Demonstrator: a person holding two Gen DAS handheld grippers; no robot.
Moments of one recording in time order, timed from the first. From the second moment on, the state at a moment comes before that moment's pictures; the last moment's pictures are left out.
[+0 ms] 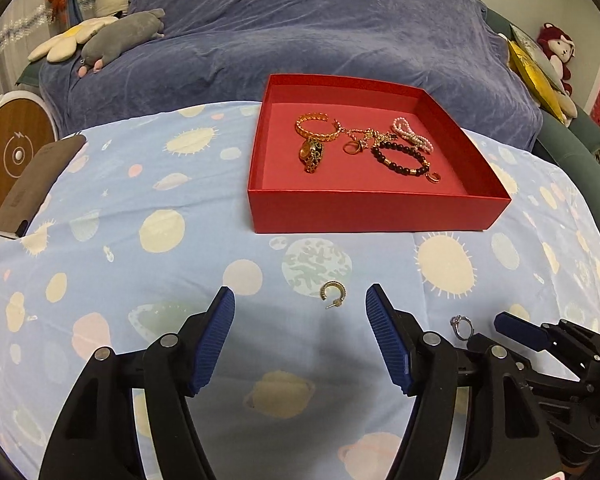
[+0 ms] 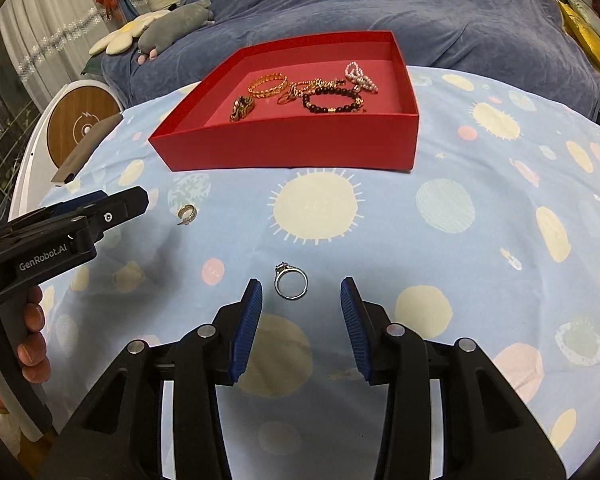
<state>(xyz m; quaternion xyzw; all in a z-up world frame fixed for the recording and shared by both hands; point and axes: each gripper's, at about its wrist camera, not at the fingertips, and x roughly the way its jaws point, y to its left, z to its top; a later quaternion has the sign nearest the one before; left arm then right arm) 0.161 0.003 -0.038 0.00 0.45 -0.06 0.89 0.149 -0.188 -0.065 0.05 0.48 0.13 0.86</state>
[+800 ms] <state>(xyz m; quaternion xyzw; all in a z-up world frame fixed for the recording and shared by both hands) 0.167 -0.003 -0.060 0.02 0.48 -0.06 0.88 0.153 -0.173 -0.070 0.01 0.47 0.14 0.87</state>
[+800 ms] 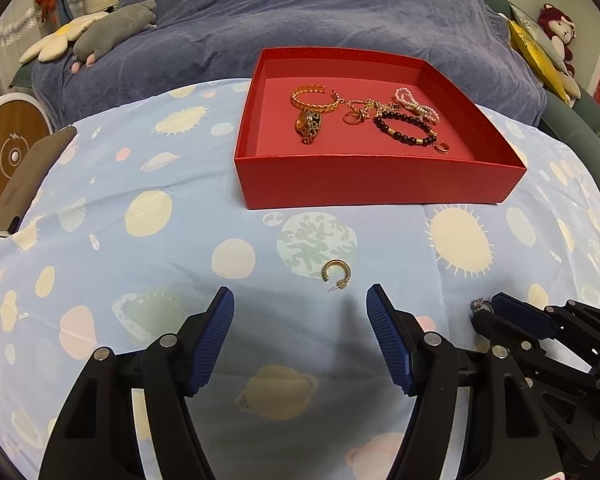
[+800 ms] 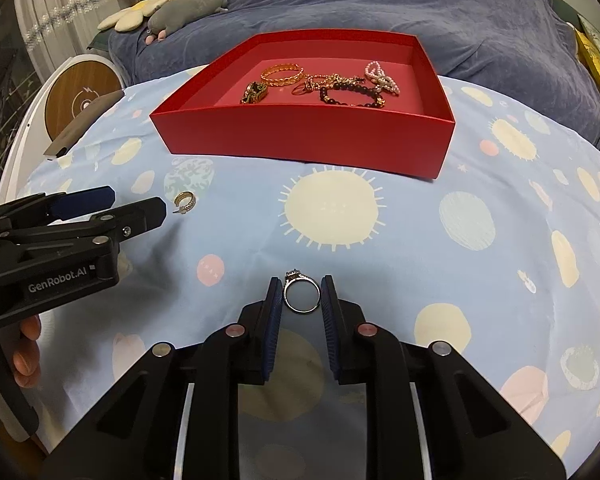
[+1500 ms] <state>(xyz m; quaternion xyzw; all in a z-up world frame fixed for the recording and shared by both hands) 0.171 -0.020 -0.067 0.03 0.48 -0.06 0.87 0.145 -0.184 -0.059 0.02 0.47 0.14 0.87</state>
